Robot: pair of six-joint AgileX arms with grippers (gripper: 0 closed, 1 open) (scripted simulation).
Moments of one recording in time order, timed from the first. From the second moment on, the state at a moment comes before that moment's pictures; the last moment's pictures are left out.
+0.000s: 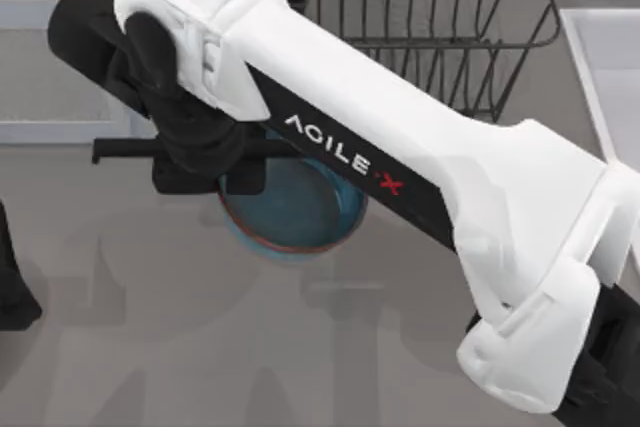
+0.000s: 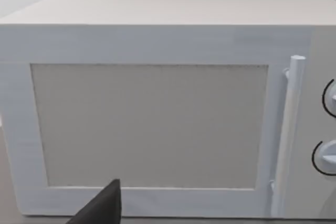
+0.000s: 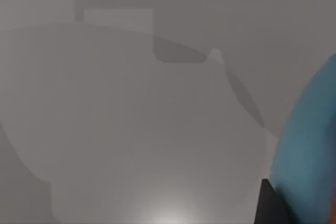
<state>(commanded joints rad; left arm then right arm) 0.00 0.00 0.00 0.00 0.00 0.00 0.95 2.70 2.88 -1.58 0.26 0.95</state>
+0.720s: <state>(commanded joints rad) 0.00 0.00 0.00 0.00 0.00 0.00 0.97 2.74 3.12 -1.58 0.40 0.80</state>
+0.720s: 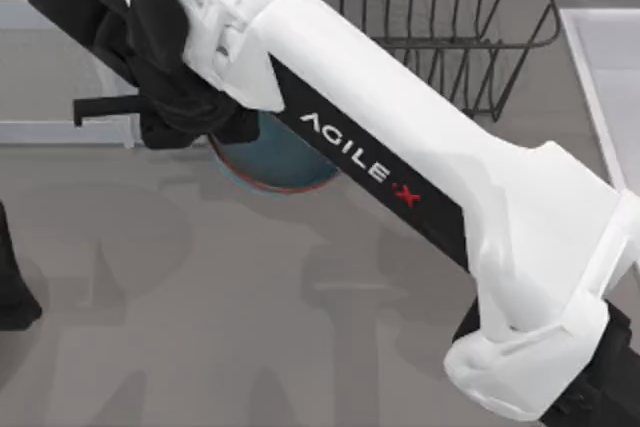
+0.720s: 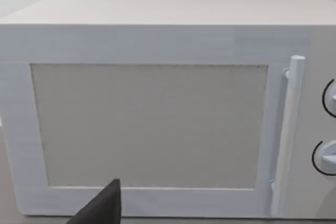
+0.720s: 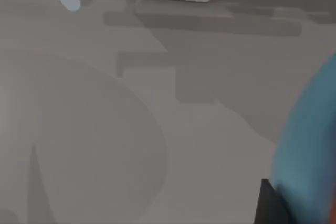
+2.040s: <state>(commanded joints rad) 0.00 0.00 0.00 0.00 0.00 0.00 1.03 2.87 4.37 -1.51 1.08 0.01</state>
